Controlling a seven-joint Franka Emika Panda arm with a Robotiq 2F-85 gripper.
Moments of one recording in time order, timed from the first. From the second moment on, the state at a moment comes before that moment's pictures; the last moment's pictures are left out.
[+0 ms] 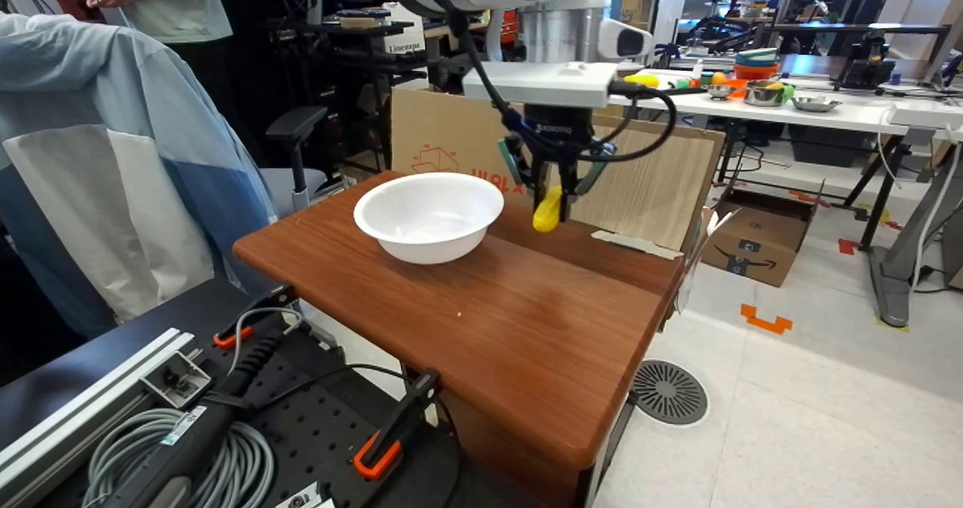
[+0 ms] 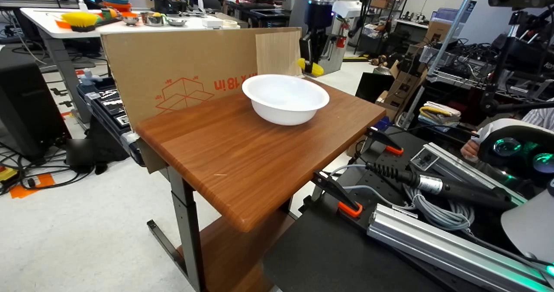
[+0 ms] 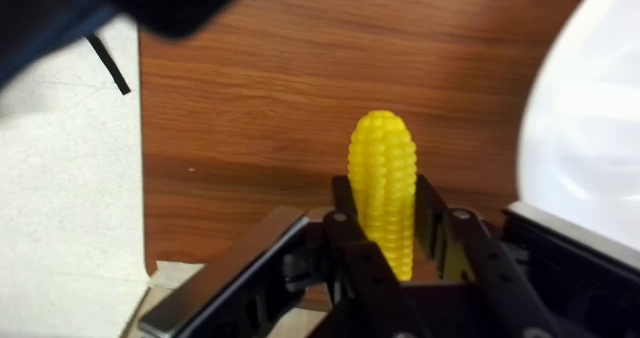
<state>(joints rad) -0.16 0.43 -0.03 -1.98 -0.08 2.38 -0.28</state>
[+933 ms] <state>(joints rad) 0.09 0.34 0.02 -2.16 -0.16 2.43 -0.03</state>
